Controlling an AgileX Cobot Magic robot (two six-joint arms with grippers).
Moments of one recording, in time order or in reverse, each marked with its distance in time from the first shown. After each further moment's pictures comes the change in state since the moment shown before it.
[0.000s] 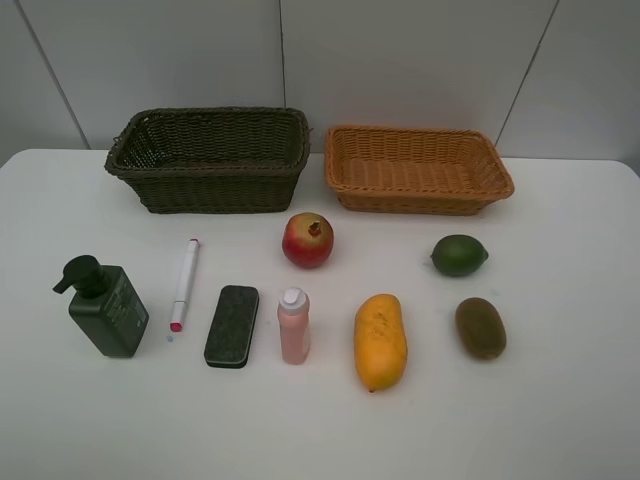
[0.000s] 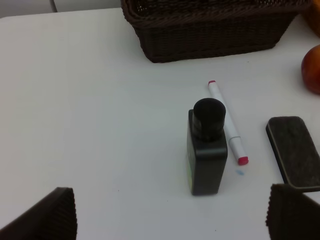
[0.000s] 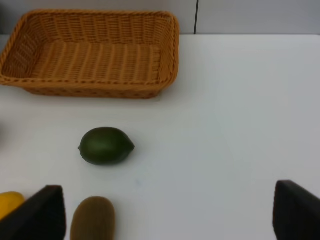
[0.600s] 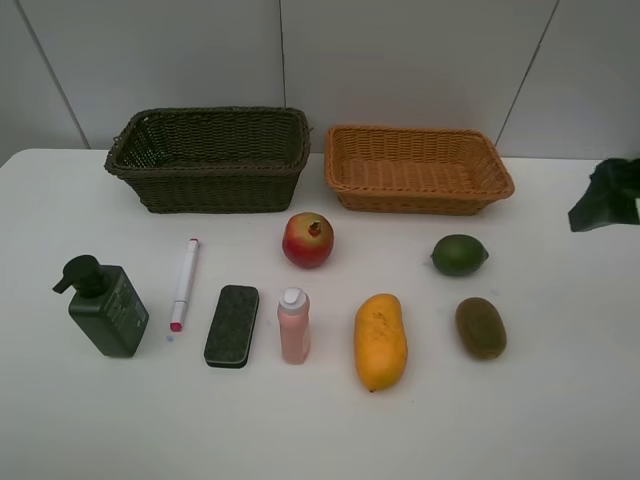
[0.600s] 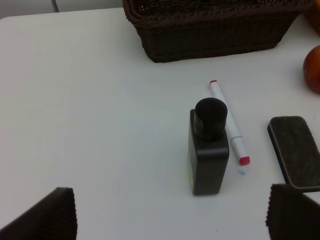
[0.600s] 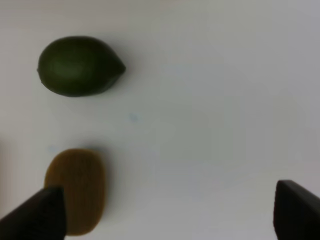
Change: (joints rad) left arm 0.000 0.000 0.000 0.003 0.000 0.000; right arm -0.002 0.680 -0.085 0.025 -0.097 -0.003
